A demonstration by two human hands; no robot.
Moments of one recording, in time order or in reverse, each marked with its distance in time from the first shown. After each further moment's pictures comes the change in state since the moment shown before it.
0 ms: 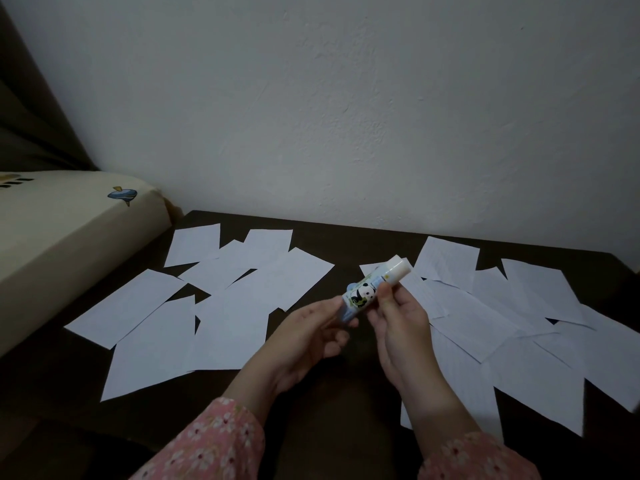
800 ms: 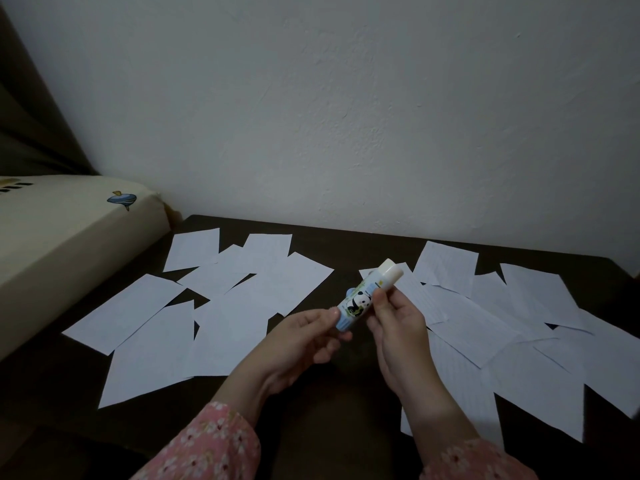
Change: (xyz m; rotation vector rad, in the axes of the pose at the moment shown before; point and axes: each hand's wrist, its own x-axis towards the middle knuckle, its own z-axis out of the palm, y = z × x) left_hand 0.001 0.002 -0.011 0.071 -0.038 -0.031; right_hand 0.000 0.002 0.000 -0.152 -0.033 -0.058
